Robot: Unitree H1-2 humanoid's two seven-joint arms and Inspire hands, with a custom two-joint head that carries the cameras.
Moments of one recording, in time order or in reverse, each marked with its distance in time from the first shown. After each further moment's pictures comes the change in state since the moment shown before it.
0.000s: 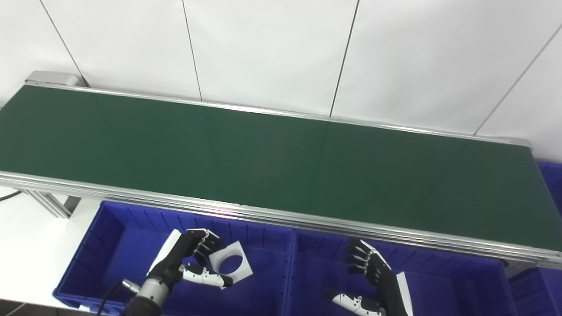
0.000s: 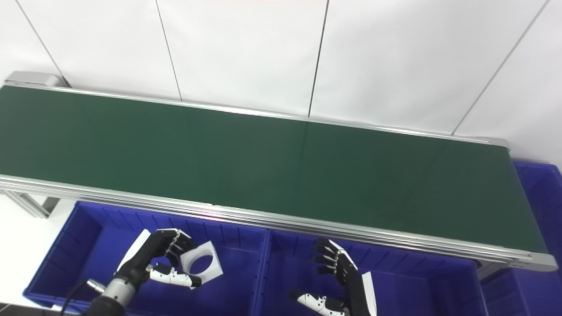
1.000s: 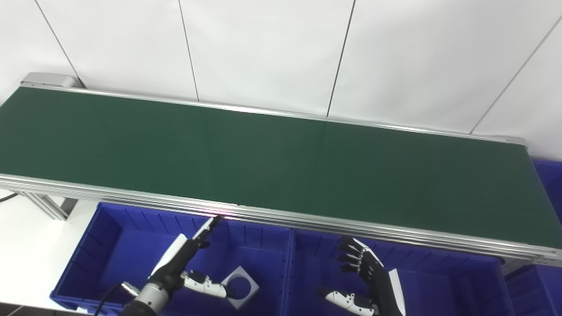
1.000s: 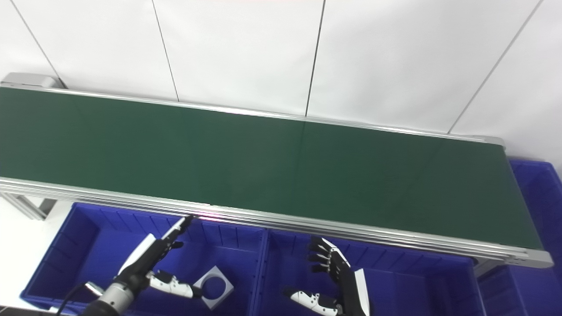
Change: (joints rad) left arm 0.042 0.061 0.001 -0.156 -0.244 0.064 -0.251; right arm -0.007 0.034 0.002 0.006 -0.019 0.021 -0.004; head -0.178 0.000
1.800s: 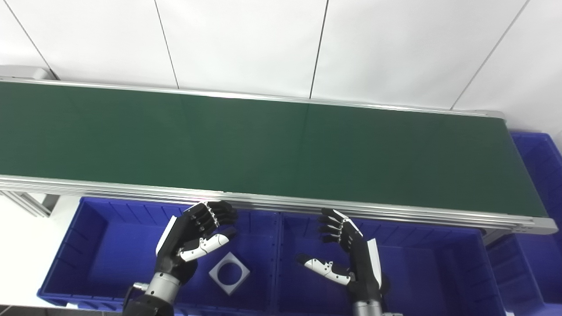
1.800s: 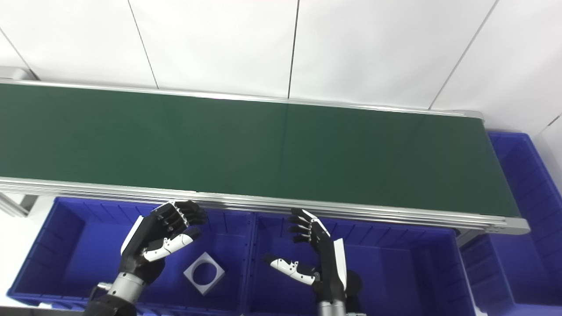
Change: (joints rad) left arm 0.008 -0.207 0.099 0.020 -0.380 -0.068 -0.083; right arm -0.024 0.072 0.003 0.014 -0.064 -0.002 -0.079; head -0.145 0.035
